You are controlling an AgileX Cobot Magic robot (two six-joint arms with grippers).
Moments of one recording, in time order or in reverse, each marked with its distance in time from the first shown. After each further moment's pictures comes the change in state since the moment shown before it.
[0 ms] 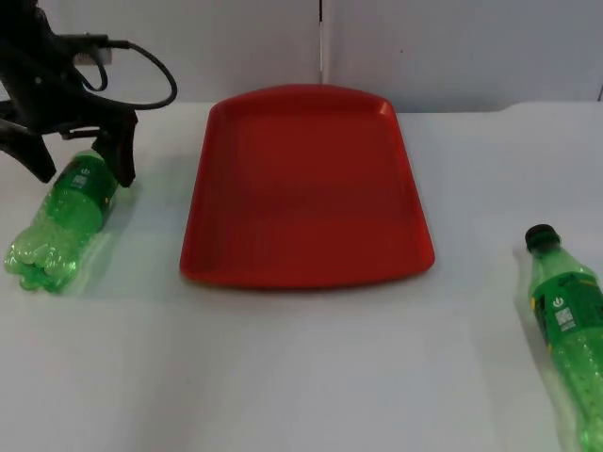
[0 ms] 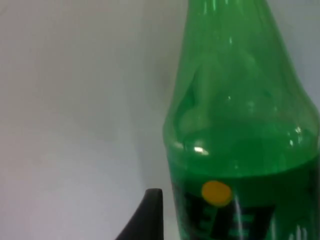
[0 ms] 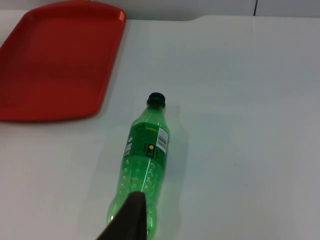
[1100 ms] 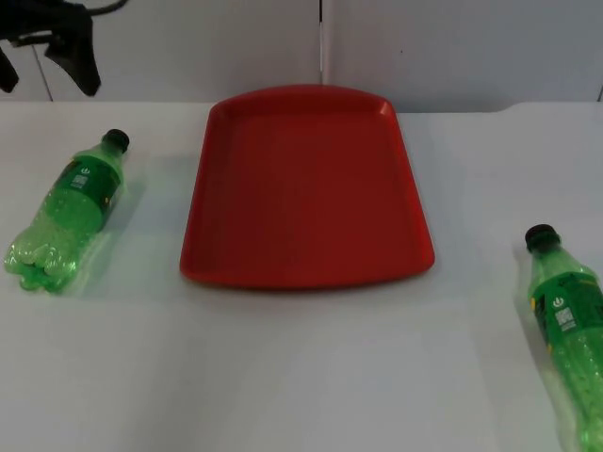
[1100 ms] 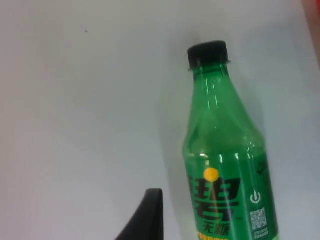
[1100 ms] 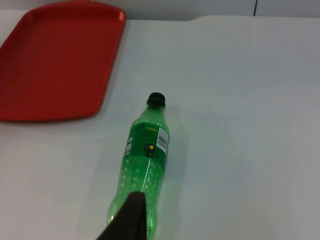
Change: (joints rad) right arm 0.000 0.000 0.000 0.000 0.000 0.000; left arm 0.043 -0.191 0.000 -0.046 0.001 0.085
